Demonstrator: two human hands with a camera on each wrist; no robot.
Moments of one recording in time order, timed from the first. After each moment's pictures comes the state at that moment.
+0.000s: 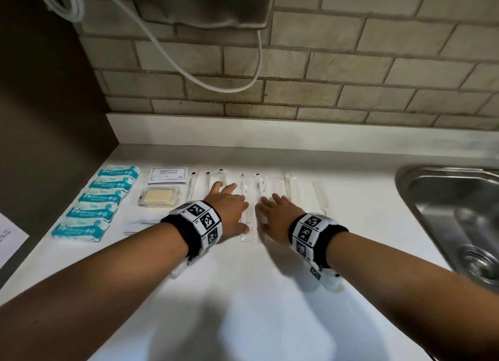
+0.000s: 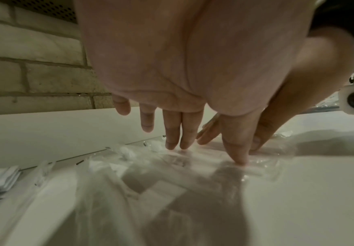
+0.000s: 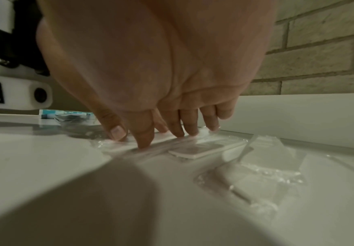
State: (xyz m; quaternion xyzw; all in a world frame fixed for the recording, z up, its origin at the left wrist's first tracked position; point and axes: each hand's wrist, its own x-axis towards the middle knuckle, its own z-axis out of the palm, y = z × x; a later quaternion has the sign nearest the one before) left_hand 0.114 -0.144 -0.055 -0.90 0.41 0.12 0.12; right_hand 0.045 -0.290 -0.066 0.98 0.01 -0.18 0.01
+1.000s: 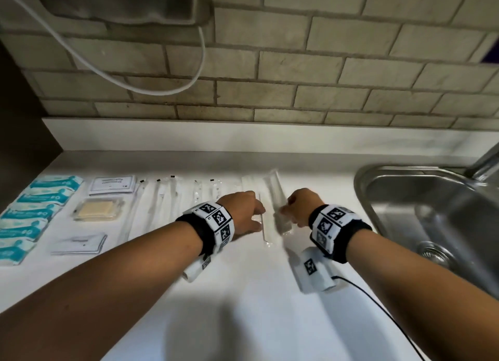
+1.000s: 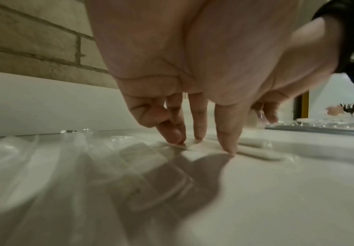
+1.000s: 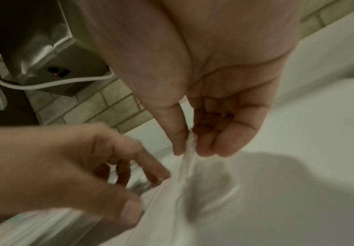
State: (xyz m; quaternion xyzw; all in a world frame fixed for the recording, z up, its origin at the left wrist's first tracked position) left_hand 0.097 -0.275 -0.061 -0.88 0.43 0.17 -0.06; right_hand 0.021 -0.427 -0.046 0.89 -0.33 -0.10 -0.28
